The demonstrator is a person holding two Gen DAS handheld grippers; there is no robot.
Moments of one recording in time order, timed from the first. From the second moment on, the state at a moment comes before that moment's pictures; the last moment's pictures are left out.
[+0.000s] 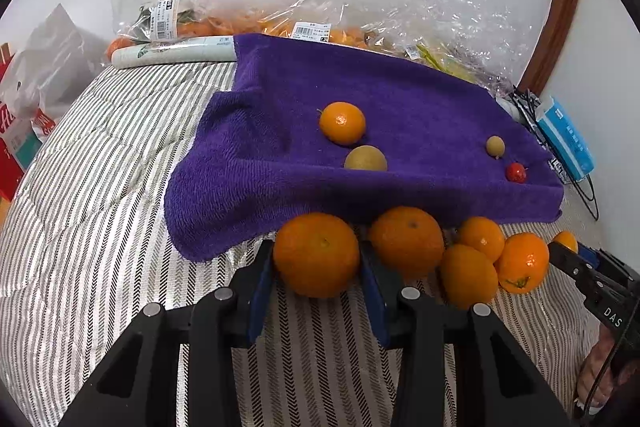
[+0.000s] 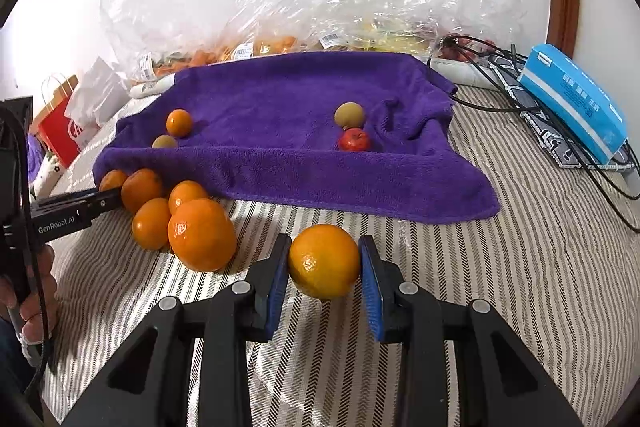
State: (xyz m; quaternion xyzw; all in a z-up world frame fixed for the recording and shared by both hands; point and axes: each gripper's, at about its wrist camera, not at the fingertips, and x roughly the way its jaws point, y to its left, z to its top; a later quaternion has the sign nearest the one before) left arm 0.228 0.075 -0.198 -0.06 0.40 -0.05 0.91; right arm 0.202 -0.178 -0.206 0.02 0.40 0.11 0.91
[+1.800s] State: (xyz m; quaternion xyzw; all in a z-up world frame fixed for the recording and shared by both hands) left arm 0.295 0.058 -0.138 -0.07 0.36 -0.06 0.93; right arm 0.302 -0.179 -0.137 0.07 0.33 0.12 0.93
